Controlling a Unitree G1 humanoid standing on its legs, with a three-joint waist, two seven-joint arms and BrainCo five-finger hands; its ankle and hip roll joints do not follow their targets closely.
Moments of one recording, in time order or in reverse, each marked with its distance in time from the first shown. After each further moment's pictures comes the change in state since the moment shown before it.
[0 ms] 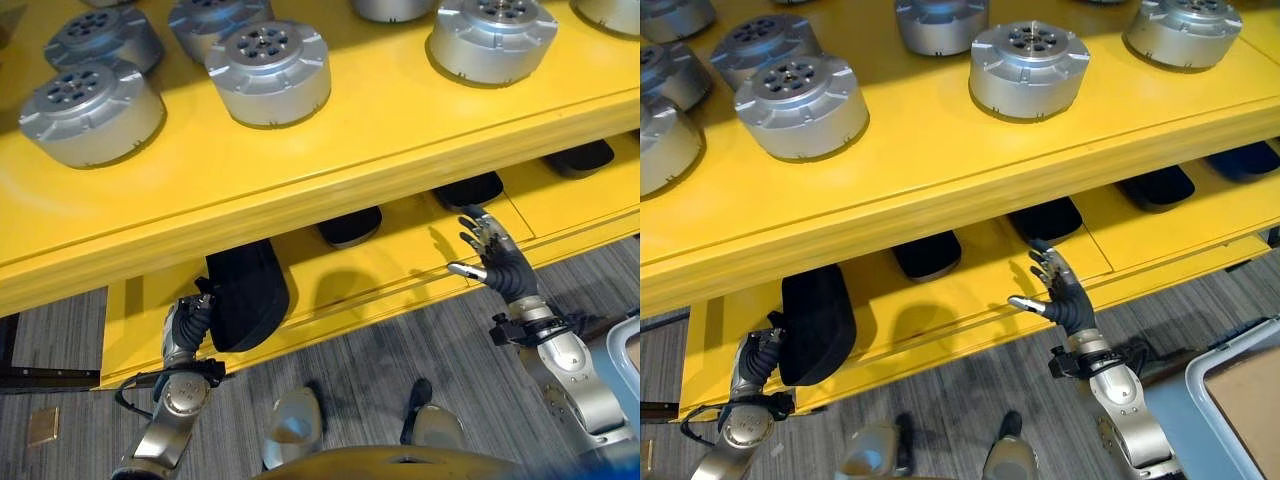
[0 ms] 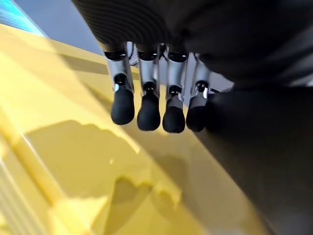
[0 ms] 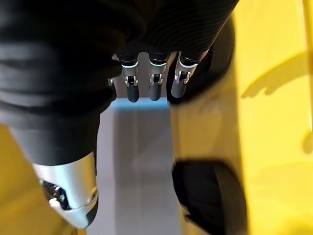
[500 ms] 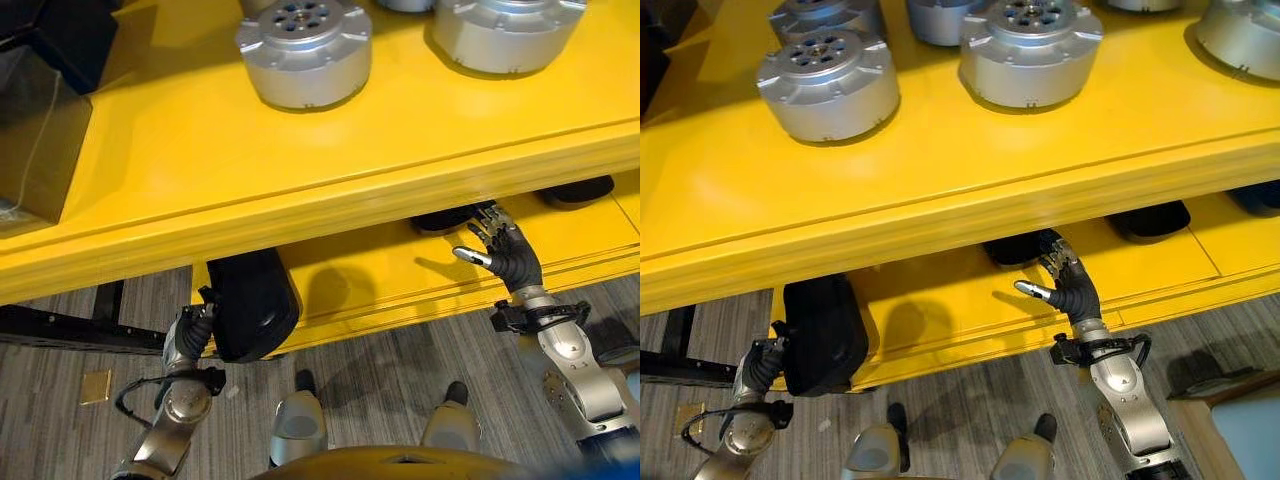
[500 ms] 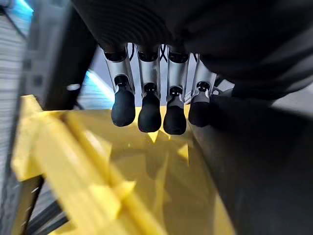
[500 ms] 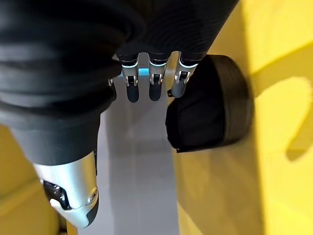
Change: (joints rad) left arm 0.046 0.032 -0.043 -0.026 0.003 -0.005 -0.001; right arm -0.029 0.020 -0.008 0.004 0.027 0.067 -0.038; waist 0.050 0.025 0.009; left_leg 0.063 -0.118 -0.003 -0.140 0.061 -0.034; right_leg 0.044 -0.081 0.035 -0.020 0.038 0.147
